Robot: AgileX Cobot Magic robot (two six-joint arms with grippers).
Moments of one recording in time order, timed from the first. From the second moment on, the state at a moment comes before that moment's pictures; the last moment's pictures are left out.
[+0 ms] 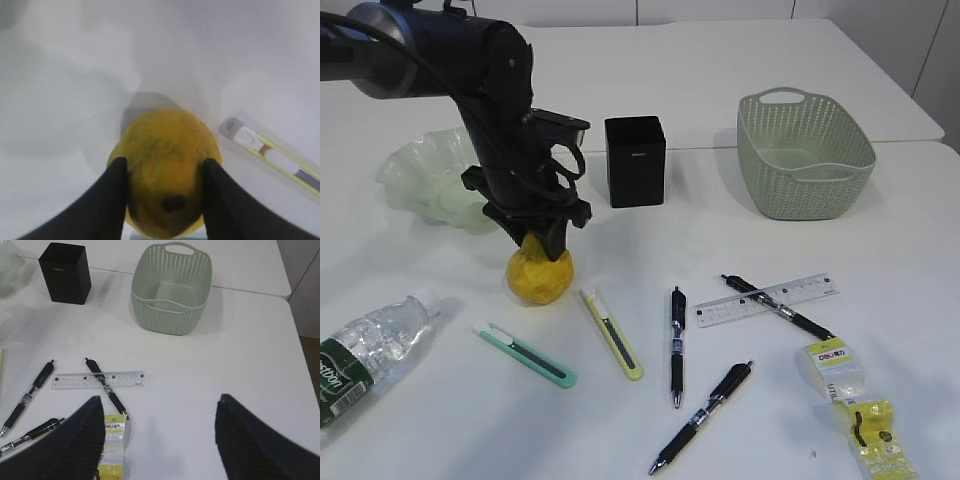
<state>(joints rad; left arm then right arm) -0.47 2.20 -1.77 -0.02 1.06 -0.02 0.10 0.59 -0.65 -0.02 0.68 -0.09</state>
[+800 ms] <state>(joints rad) -0.46 2.10 -1.96 0.11 1.23 -0.04 0.10 0.59 -0.65 -0.02 0.68 -0.09</state>
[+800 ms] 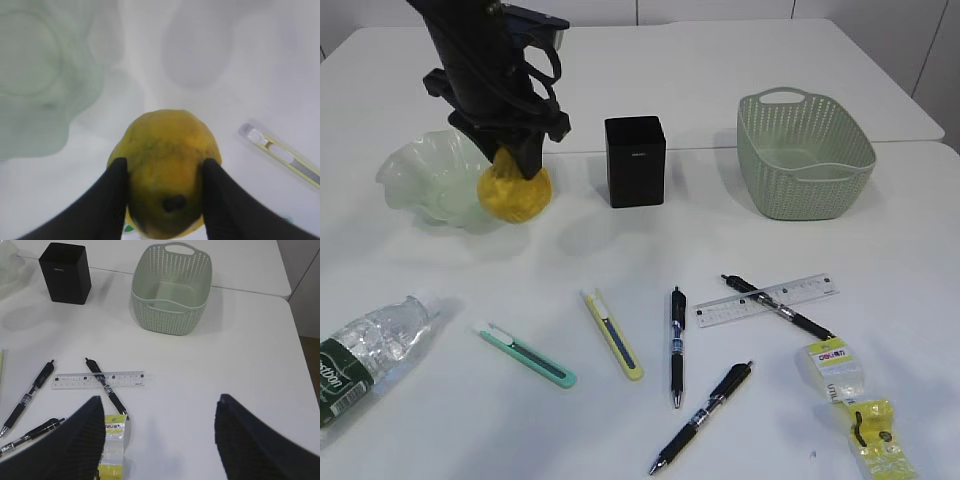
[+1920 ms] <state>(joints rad) -0.21 2.10 -1.99 0.06 0.99 -0.11 0.10 0.59 -0.65 -0.02 0.66 -0.09</state>
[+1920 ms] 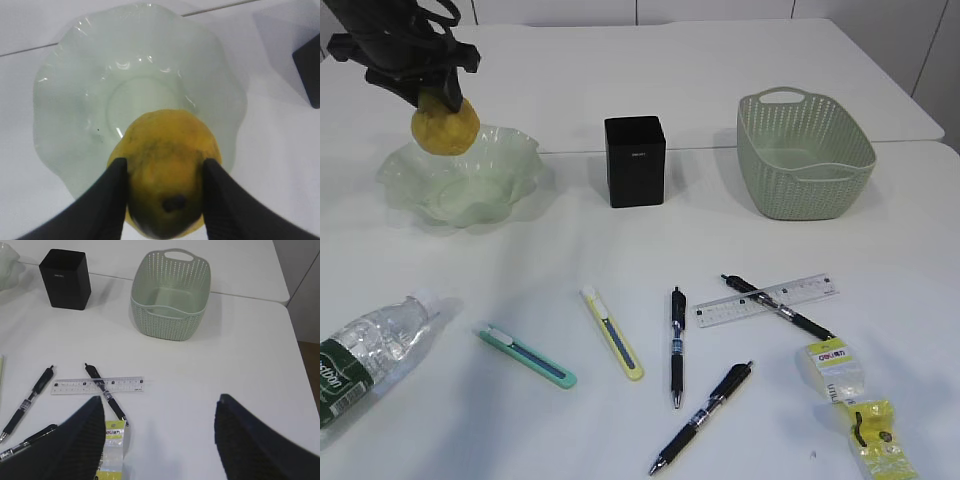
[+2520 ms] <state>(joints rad) -0.19 2.22 -1.99 0.06 0.84 -0.12 0.10 0.59 -0.65 -0.02 0.66 -0.09</state>
